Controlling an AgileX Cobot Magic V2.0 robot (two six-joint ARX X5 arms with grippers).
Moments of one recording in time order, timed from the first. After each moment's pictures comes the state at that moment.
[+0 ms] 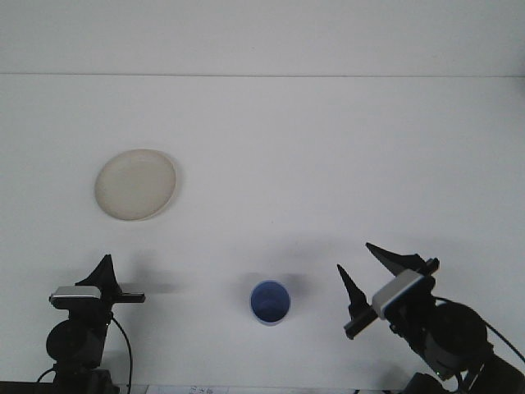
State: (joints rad) left arm -0.05 0.00 0.03 0.02 -0.11 0.06; right arm 0.82 0.48 0.76 -0.50 0.21 -0.02
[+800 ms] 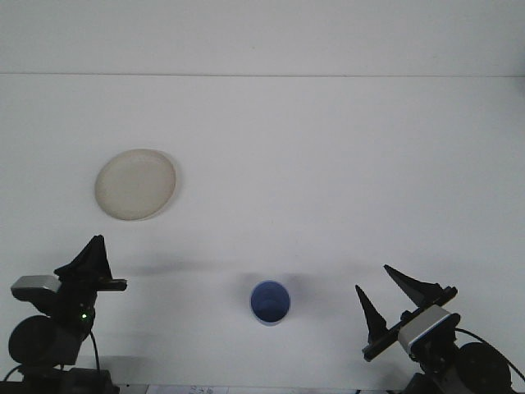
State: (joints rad) left arm -0.05 0.25 0.44 -0.07 0.05 -0.33; right arm 0.82 0.20 0.59 -0.51 0.24 -0.02
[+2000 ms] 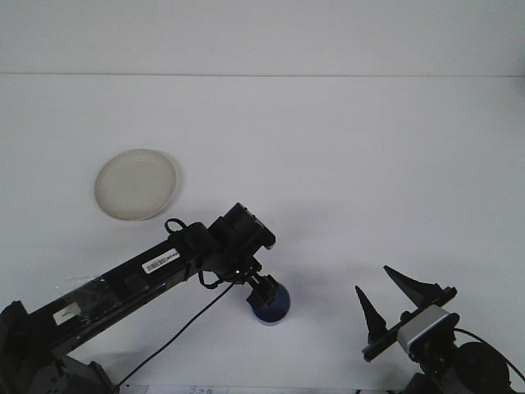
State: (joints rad) left arm -0.83 1.61 1.32 -0.75 0.31 -0.03; right arm 0.82 0.20 0.59 -0.53 0.24 -0.02
